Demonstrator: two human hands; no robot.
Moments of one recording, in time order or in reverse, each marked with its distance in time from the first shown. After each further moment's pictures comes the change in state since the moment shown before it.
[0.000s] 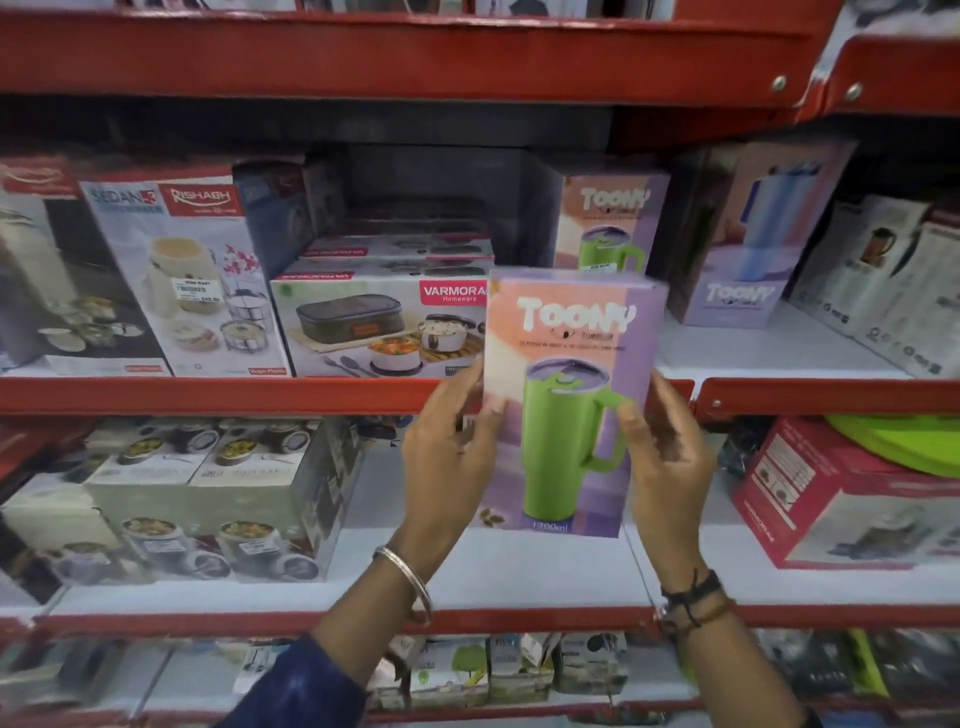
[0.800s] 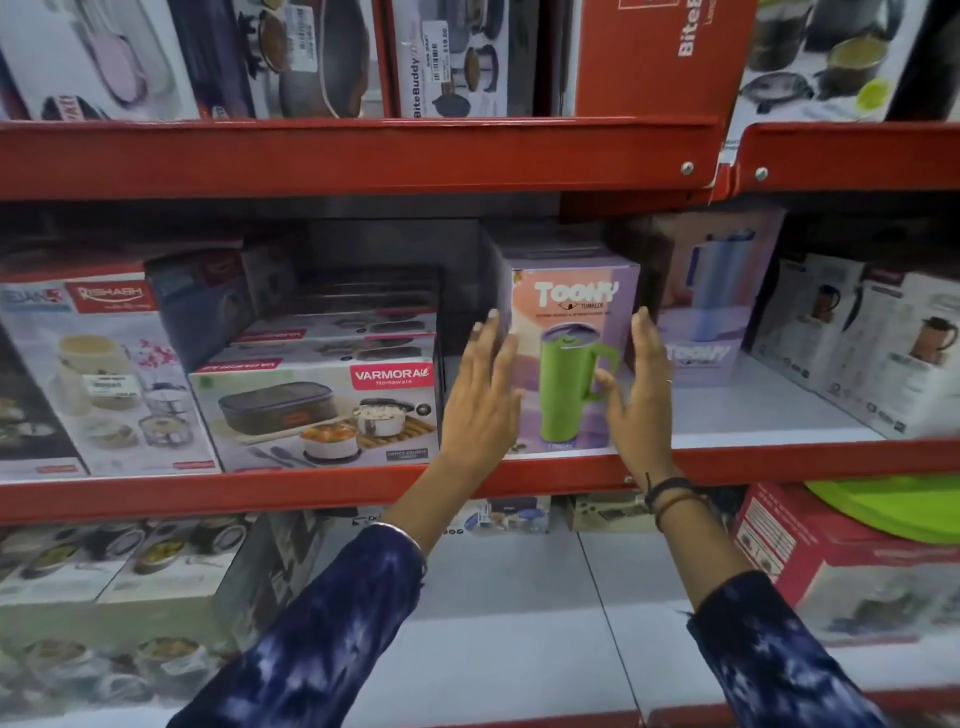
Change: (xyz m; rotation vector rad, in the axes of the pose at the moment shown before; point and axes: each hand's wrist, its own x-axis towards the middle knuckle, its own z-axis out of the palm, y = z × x) left_hand 0.121 -0.058 0.127 0.688 -0.167 0.477; right_hand 0.165 0.070 -0.007 -0.492 -0.072 -0.370
